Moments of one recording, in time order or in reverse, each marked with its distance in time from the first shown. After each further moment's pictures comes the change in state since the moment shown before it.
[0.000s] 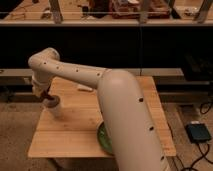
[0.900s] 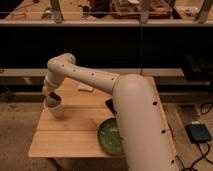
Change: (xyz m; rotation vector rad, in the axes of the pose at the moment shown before) arm -0.023 0.031 0.012 0.059 0.112 0.013
